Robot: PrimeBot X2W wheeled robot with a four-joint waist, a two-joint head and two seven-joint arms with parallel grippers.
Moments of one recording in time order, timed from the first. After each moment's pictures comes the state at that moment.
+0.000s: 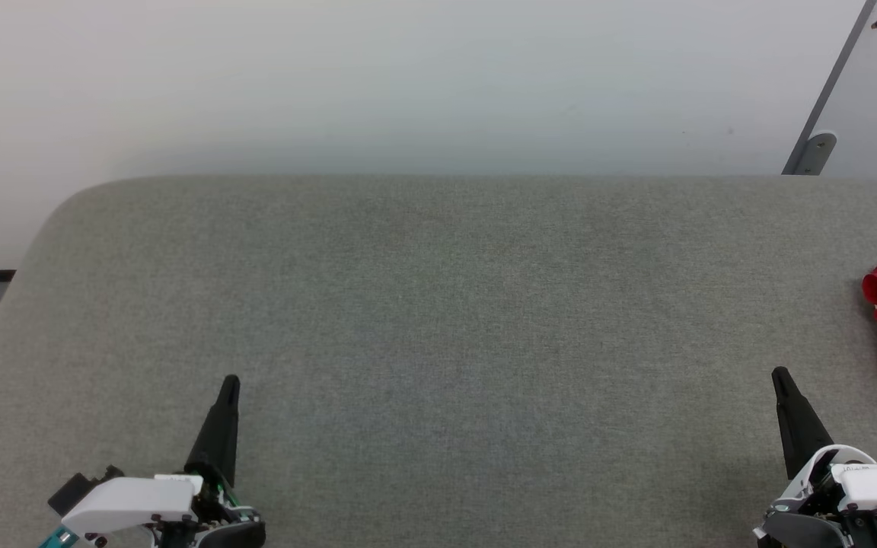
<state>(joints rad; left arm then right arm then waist) -0.11 0.05 0.11 0.25 -1.61 -0.13 0.12 -0.11 -0.05 -0.11 0.24 1.61 0.13 0.11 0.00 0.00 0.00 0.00</state>
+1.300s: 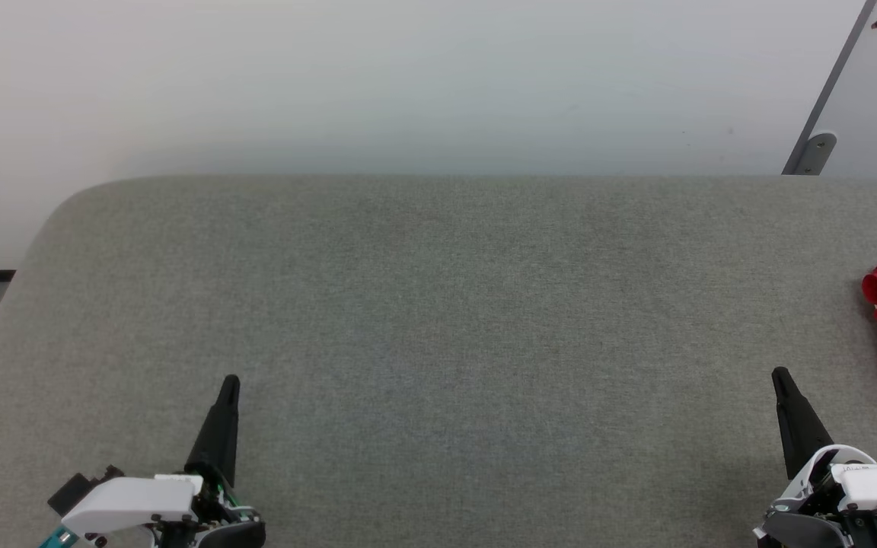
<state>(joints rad) -0.11 0.05 0.11 0.25 -1.61 -0.13 0.12 -0.11 -0.05 -0.11 0.24 1.61 0.13 0.11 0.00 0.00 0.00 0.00</state>
